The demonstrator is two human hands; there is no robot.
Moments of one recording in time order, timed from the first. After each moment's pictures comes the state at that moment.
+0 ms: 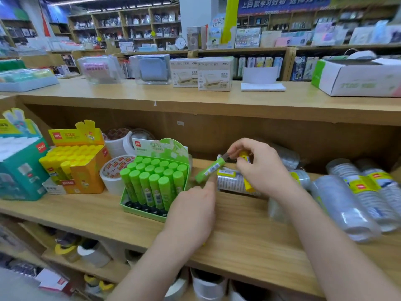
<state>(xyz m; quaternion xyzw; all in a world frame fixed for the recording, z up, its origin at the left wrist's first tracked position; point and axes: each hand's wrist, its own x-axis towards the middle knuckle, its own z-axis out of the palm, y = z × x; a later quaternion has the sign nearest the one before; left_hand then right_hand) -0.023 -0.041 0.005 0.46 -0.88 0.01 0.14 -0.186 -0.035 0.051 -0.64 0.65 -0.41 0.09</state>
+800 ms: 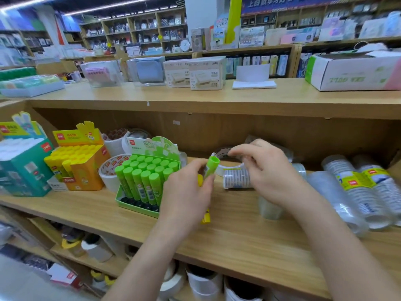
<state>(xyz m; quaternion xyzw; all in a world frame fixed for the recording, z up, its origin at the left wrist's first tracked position) -0.039 -0.029 0.030 0.49 -0.78 -0.11 0.38 -0.211 -0.005 0.049 -0.69 0.62 -0.38 0.02</state>
